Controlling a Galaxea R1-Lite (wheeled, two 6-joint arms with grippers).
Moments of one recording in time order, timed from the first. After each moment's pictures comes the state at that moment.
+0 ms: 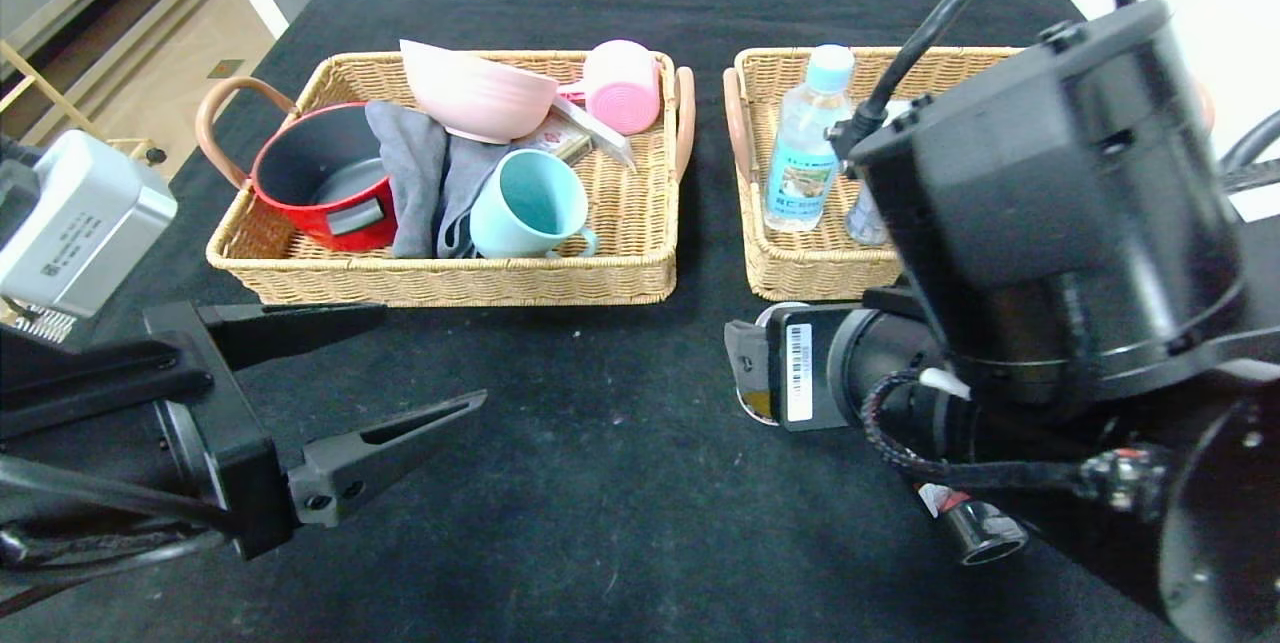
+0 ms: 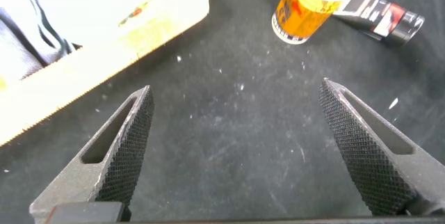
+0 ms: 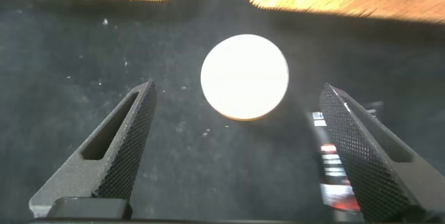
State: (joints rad) left arm -0.45 1.13 -0.73 -0.22 -0.21 0.16; right arm 1.03 1.70 -1.43 0.29 -0.75 0.50
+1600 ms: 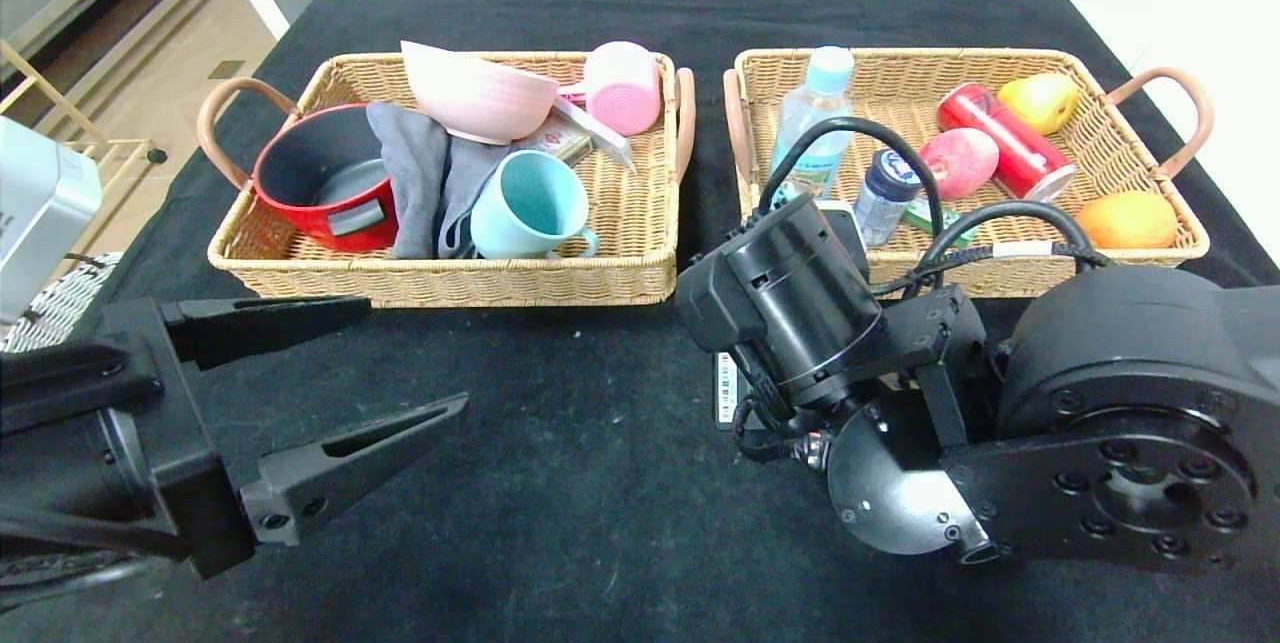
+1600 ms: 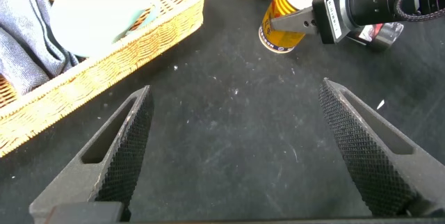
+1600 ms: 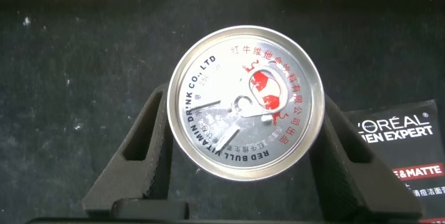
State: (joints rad) left arm -0.45 1.09 -0.73 -0.22 -0.24 0.17; right arm 0.94 1.92 -1.49 0.29 -0.75 0.59
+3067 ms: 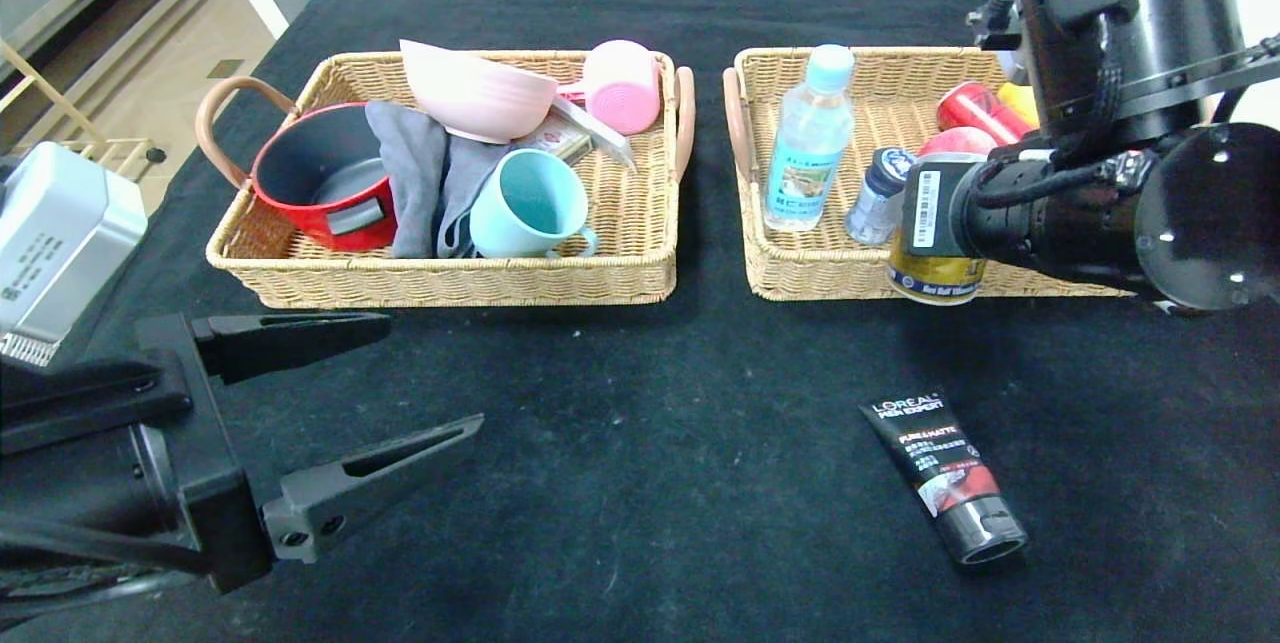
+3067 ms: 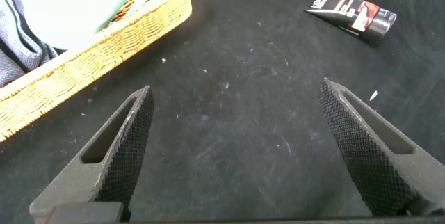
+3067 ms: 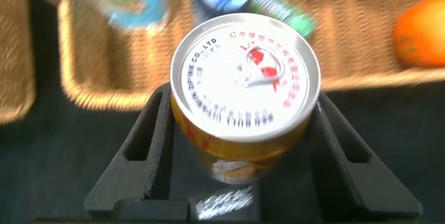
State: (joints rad) left arm -0.45 1.11 -0.72 -0.21 -0.27 0.17; right arm 0.68 1.70 -1.57 0.30 -0.75 0.32
